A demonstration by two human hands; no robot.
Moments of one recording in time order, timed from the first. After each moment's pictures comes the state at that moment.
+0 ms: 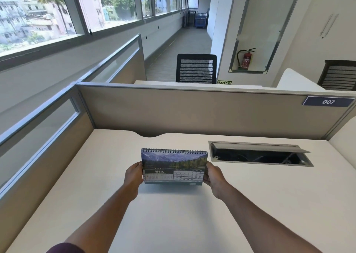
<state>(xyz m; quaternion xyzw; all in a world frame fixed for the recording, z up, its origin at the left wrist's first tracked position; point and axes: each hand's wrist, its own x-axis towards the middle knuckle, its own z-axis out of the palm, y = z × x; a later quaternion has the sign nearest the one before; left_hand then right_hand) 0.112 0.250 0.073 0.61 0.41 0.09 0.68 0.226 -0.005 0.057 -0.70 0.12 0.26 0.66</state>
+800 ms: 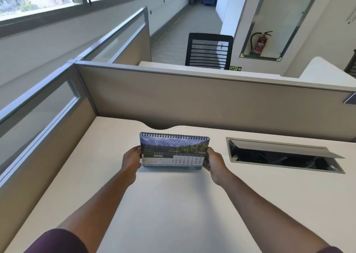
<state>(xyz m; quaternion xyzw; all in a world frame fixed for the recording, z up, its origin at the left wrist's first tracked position) 0.174 0.356 0.031 0.58 0.42 0.09 0.69 0.290 0.097 0.030 -0.70 0.13 0.25 0.66</state>
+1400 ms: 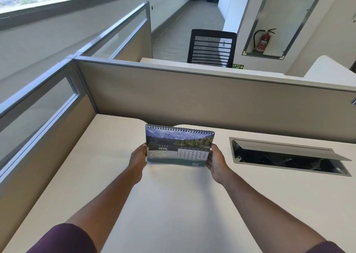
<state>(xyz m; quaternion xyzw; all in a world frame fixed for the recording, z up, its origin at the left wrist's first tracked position) 0.188 0.349 0.022 0.58 0.39 0.06 0.72 0.300 0.108 0.021 -0.66 0.14 0.26 0.69</state>
